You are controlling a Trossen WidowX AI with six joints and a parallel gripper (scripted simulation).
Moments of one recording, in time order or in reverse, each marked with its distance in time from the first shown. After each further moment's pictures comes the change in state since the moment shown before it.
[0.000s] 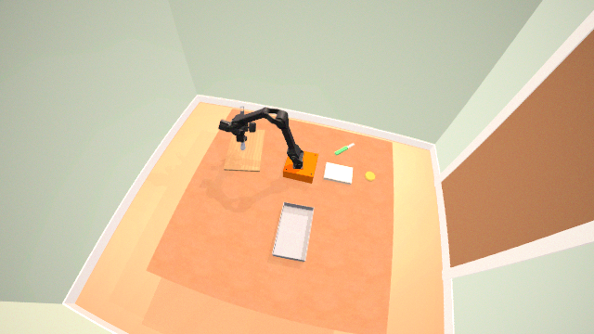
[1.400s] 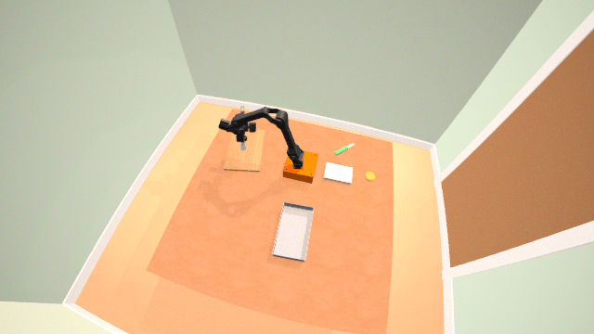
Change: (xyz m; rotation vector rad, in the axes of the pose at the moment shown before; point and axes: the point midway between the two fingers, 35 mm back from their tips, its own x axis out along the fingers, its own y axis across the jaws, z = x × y) arm 0.005 0.000 0.003 -0.002 -0.040 0.006
